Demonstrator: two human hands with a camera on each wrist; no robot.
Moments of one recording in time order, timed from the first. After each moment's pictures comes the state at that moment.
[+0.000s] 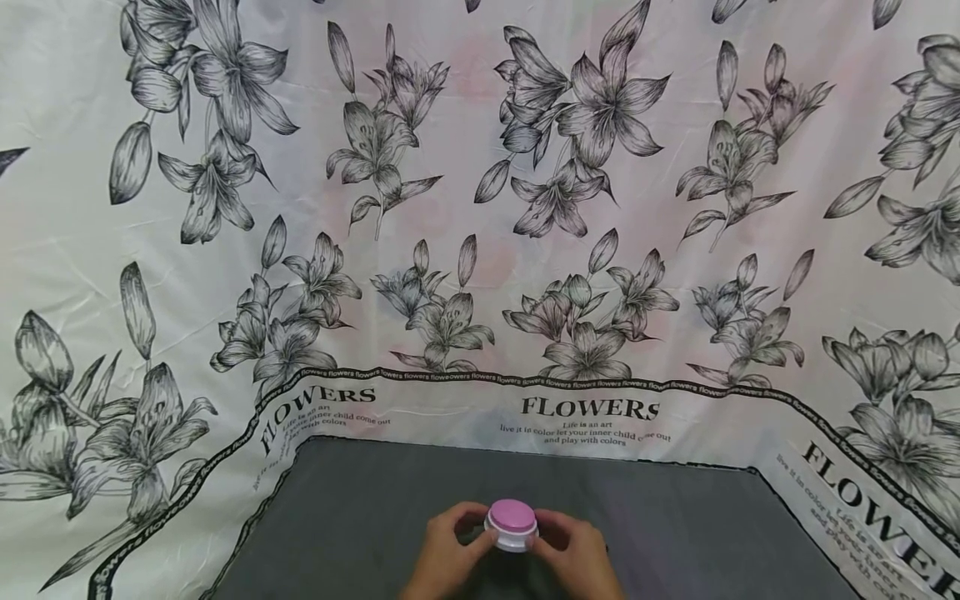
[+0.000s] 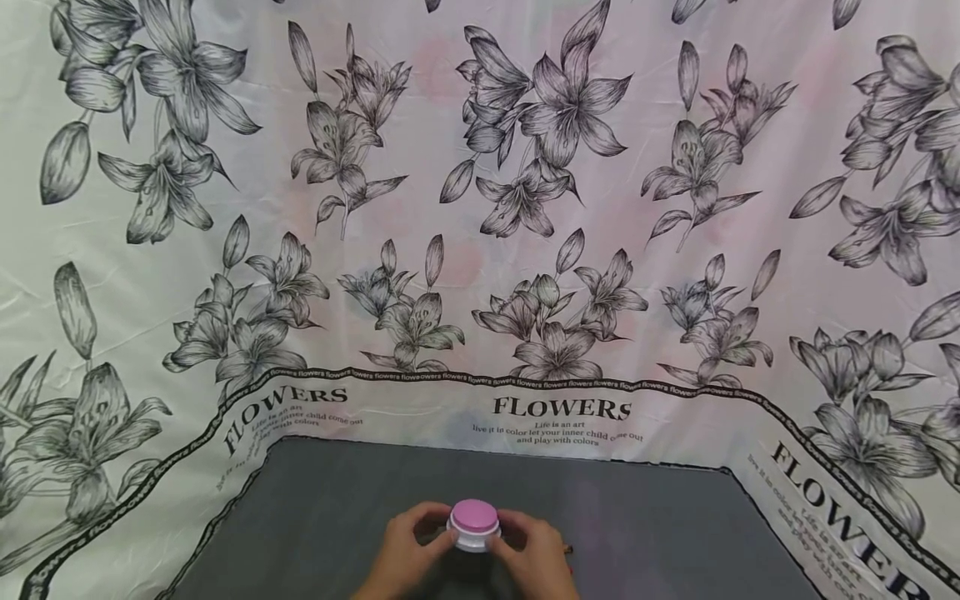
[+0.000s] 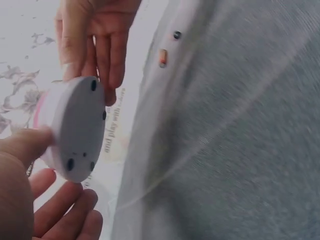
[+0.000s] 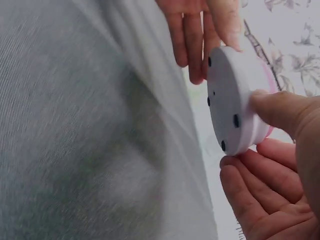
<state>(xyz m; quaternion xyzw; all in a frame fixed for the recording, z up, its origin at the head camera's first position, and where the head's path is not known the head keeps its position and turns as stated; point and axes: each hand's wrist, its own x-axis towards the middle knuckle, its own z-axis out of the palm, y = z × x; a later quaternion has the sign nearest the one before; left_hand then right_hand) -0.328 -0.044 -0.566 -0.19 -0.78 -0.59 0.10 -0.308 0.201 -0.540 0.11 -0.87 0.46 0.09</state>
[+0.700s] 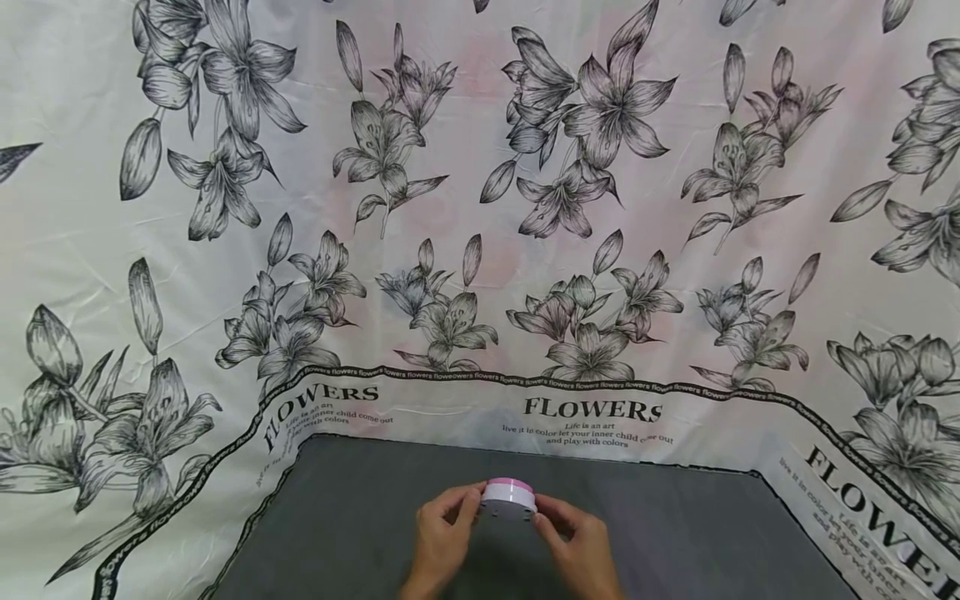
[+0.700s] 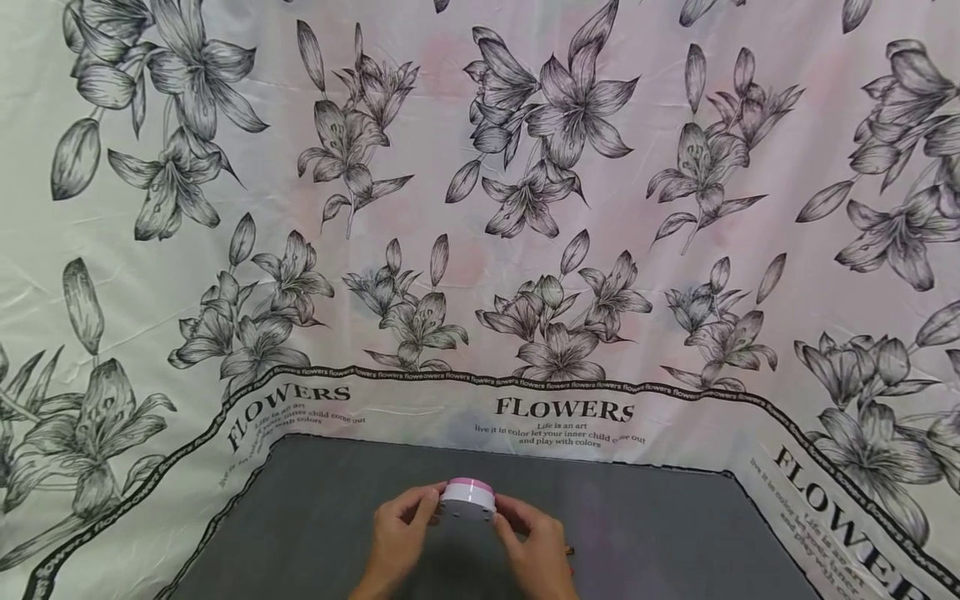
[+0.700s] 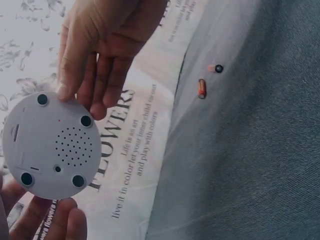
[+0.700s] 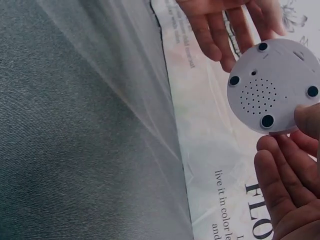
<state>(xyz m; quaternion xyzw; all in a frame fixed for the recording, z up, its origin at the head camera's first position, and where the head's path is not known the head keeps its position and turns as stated) -0.314 -0.036 -0.529 -0.13 -0.69 -0.68 0.20 -0.297 0.180 -0.514 0.10 -0.84 0.50 0.21</state>
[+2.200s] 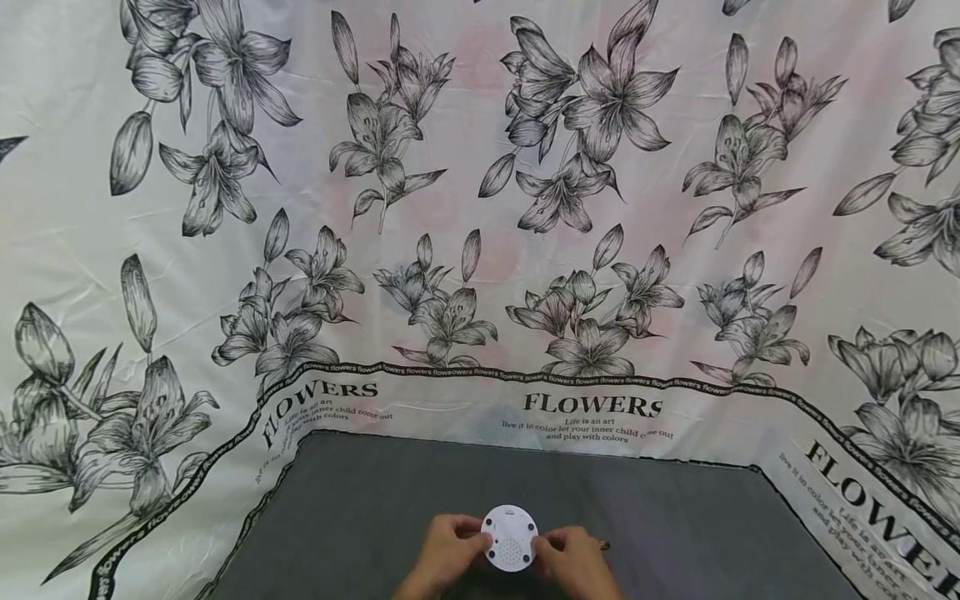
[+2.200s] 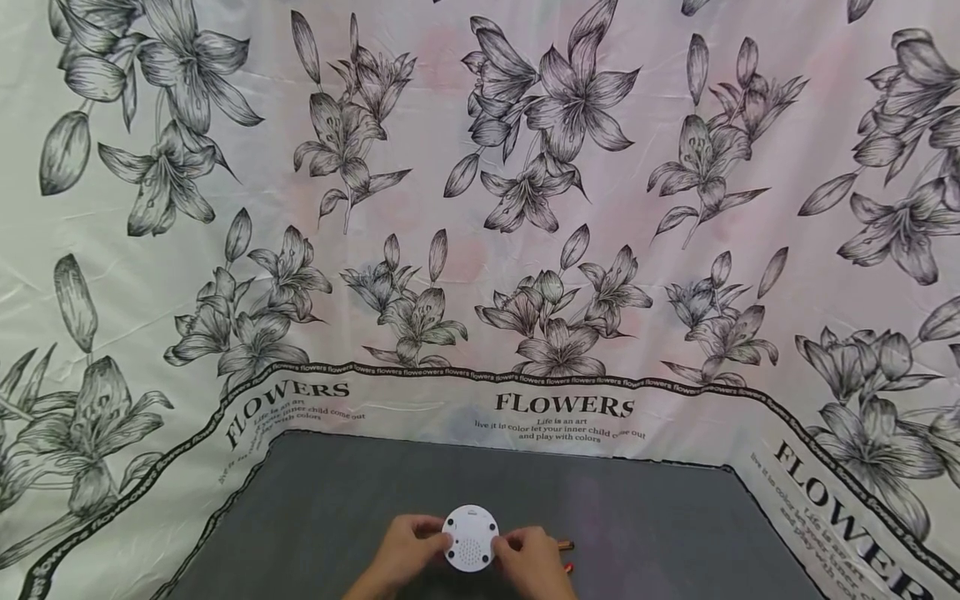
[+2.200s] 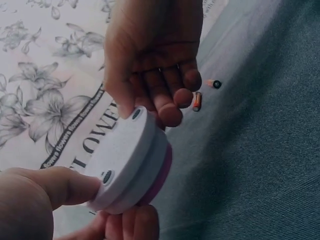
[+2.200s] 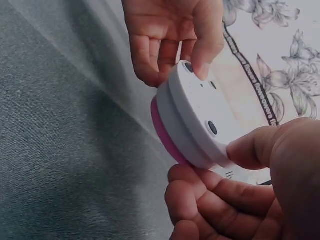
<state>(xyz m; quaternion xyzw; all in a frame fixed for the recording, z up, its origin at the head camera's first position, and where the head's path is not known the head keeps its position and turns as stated) -0.316 -0.040 -0.547 -0.06 -0.74 -0.67 -0.04 -0.317 0.200 -0.551 0.01 -0.90 0.43 -0.04</state>
